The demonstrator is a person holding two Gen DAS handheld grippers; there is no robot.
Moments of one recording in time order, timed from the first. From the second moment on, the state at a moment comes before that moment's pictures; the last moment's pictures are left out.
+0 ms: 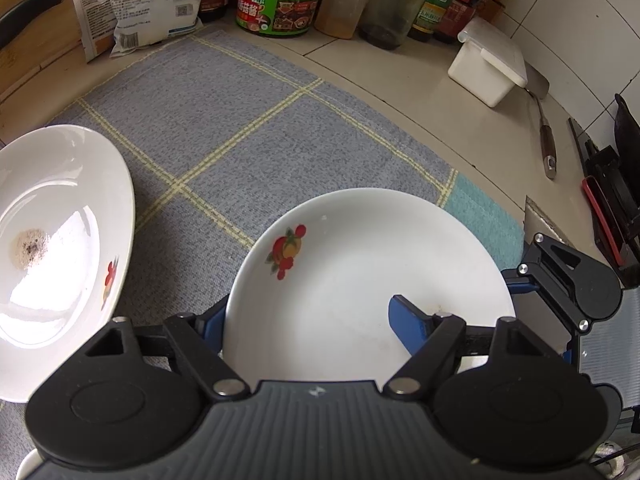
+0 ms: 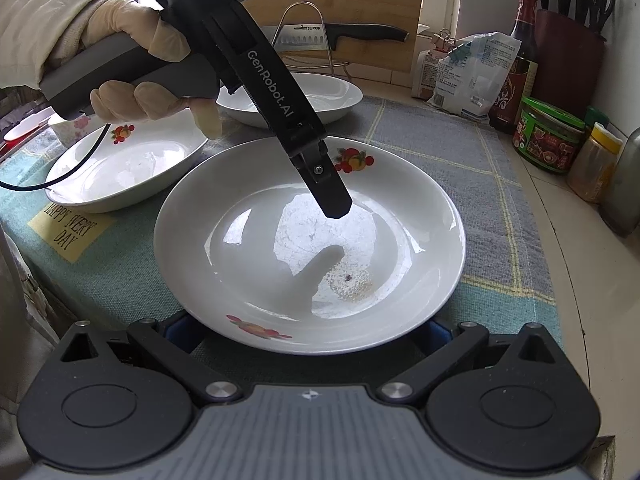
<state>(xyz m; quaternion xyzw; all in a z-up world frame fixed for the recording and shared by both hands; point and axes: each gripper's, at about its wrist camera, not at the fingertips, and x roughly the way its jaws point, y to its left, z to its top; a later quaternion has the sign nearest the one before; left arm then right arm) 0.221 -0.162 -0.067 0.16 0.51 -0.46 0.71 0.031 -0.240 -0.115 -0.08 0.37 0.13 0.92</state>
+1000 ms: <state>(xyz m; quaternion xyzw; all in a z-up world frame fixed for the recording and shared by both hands) 0.285 -0.219 -0.040 0.12 0.48 -0.44 0.75 0.096 -0.293 -0.105 -0.09 0.37 0.15 0.91</state>
